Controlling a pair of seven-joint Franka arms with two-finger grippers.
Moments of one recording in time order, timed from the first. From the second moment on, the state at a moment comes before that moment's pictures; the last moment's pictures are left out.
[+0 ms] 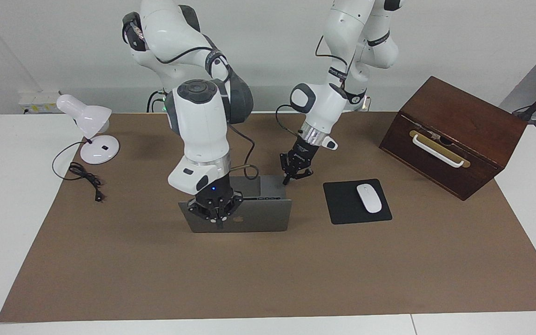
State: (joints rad) left arm -0.68 0.22 -0.11 -2.26 -1.25 3.12 -1.92; right arm 0.38 0.62 -0.05 -1.10 -0.06 2.01 0.20
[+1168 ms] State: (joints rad) left arm -0.75 0.29 -0.11 -2.23 -1.26 3.18 -1.92; right arm 0.38 0.63 -0.05 -1.10 0.02 1.97 0.21
